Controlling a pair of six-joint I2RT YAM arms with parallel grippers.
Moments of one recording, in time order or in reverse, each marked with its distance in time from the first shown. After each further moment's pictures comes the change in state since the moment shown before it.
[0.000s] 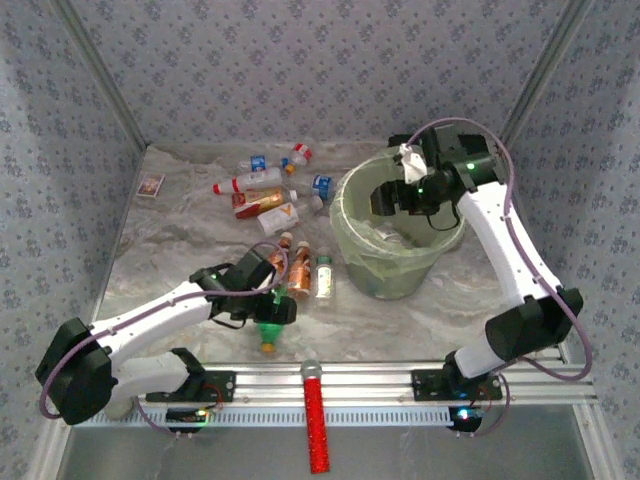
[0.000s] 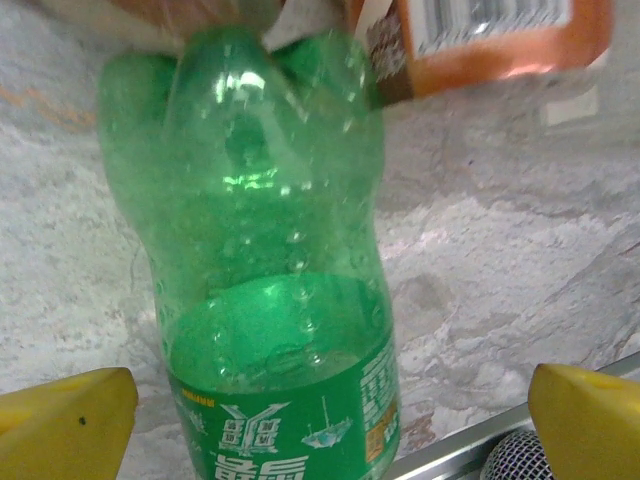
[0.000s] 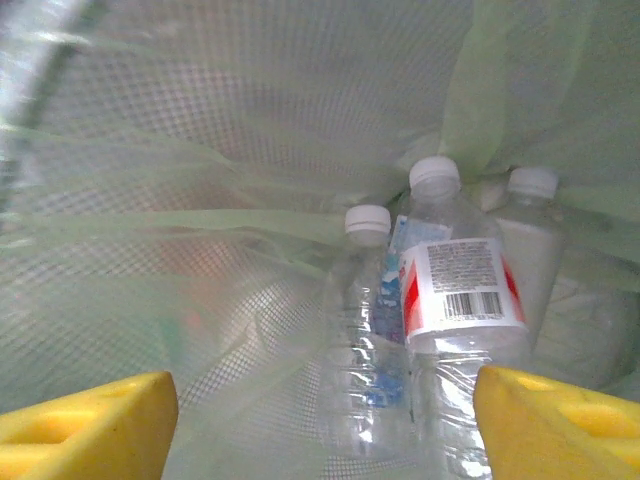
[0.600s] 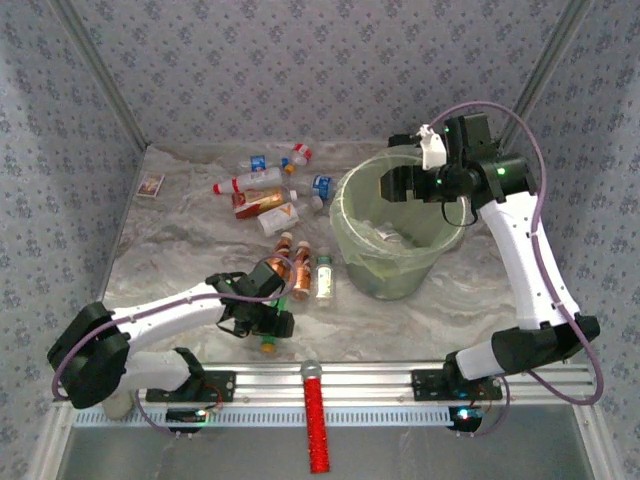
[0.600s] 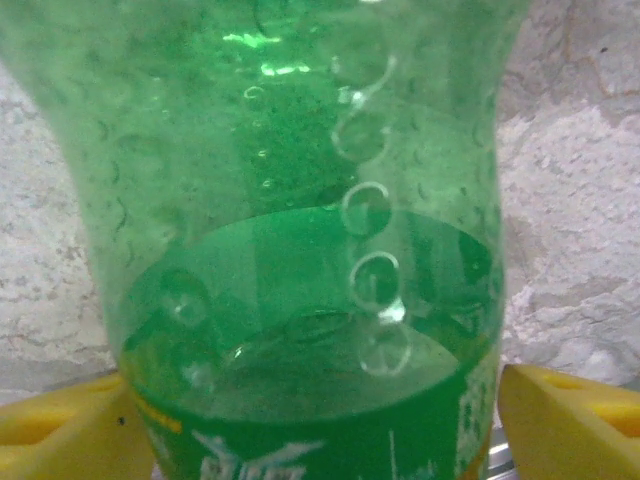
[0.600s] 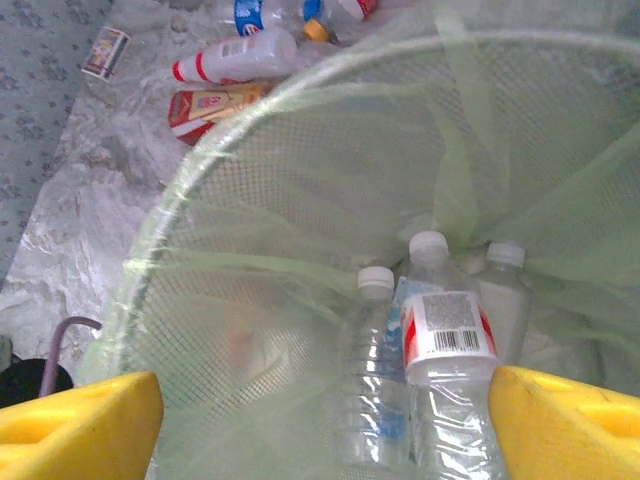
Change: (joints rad) left arm -0.069 0.100 -0.039 0.001 -0.003 -0.053; right arm -0.034 -0.072 0.090 0.021 -0.013 0.006
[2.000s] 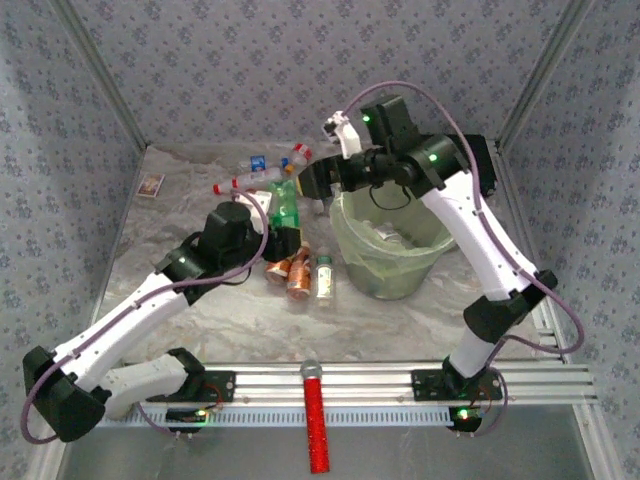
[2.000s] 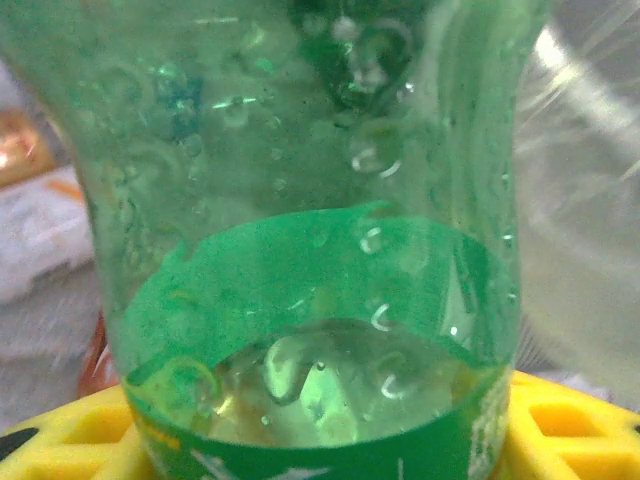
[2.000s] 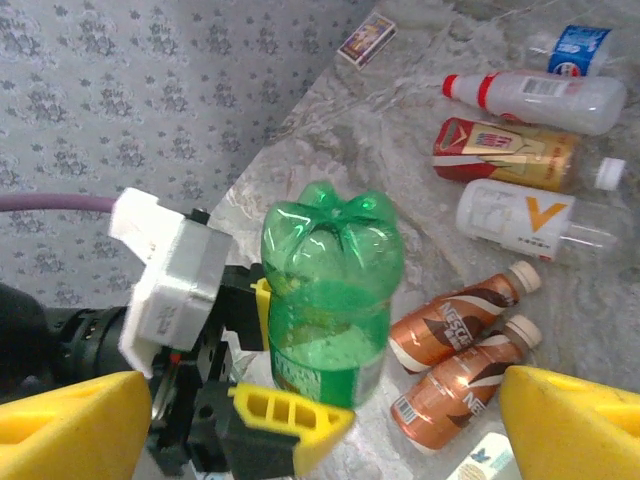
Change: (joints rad) left arm 0.145 -0.187 0.346 0.353 -0.091 0.249; right arm 0.372 0.270 0.322 0.122 -0.138 0.098
